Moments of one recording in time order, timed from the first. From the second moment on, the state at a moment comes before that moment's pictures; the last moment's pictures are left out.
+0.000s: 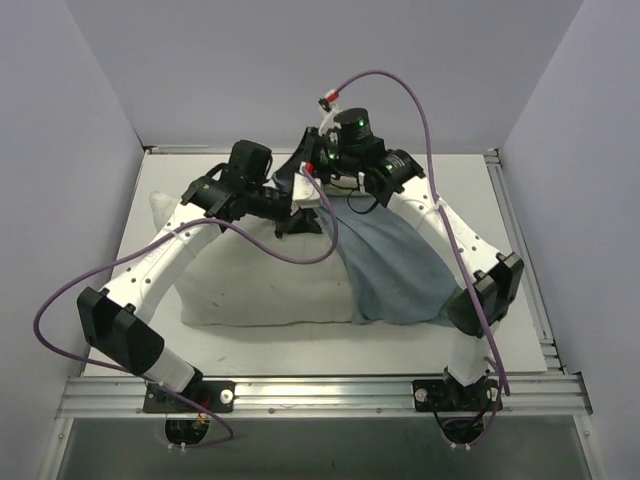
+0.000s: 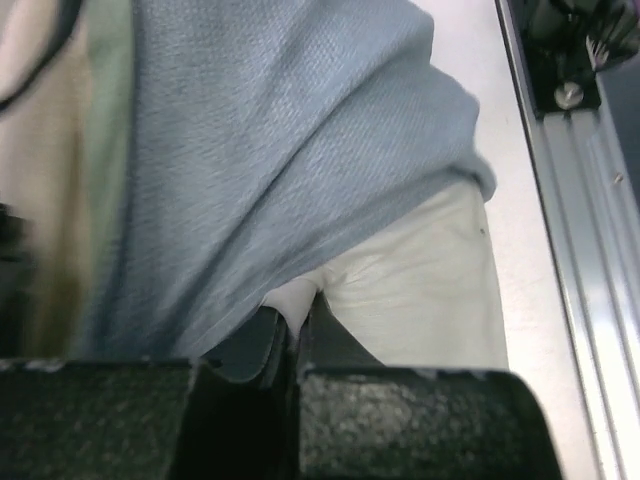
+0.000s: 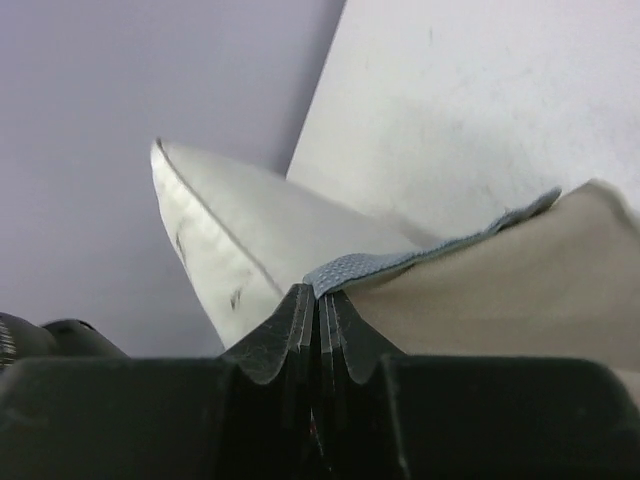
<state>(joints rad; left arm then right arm) -0.59 1.54 1.60 -0.79 0.86 0.76 0.65 1.76 1.84 -0.52 -0.34 0.76</state>
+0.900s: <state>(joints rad) -0.35 1.34 1.31 -0.53 0.40 0.38 0.33 1.35 1.20 -0.70 -0.53 0.16</state>
